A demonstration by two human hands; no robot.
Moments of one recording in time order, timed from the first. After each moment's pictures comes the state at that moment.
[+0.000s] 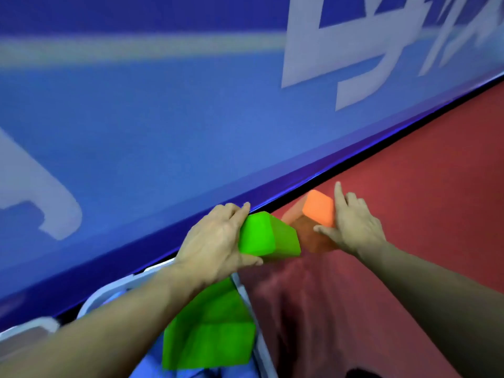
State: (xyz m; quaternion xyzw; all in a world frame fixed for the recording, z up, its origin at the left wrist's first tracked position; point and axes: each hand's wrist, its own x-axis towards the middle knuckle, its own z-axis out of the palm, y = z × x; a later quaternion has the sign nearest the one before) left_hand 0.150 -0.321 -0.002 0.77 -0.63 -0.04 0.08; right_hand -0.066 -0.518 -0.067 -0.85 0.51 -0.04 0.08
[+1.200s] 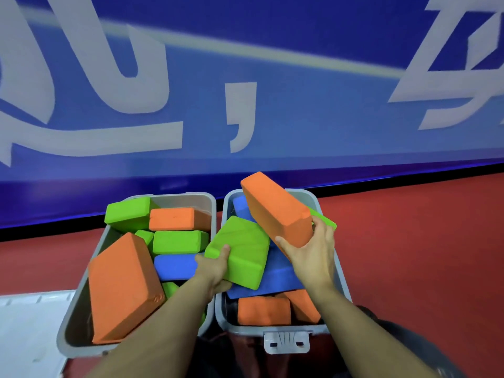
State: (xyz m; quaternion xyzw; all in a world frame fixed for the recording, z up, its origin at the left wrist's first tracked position) left_hand 0.099 0.105 -0.048 0.73 0.14 -0.35 0.57; right_hand -0.038 -0.060 -0.010 -0.80 0.41 -0.30 0.32
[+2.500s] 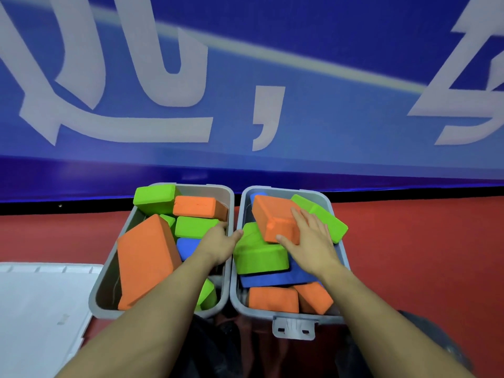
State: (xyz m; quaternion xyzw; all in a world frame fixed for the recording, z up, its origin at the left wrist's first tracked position) left_hand 0.106 0.152 0.019 0.87 -0.16 -0.26 0.38; right_hand -0.027 -0.042 0.016 -0.95 0.24 -0.08 0.19
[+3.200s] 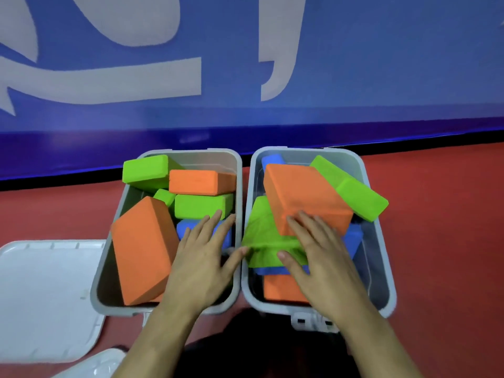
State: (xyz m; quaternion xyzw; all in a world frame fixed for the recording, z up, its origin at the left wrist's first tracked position) left_hand 0.111 0.179 -0.010 0.92 -0.34 -0.10 0.17; right_hand -0.025 -0.021 -0.002 -0.95 0.18 -0.02 0.24
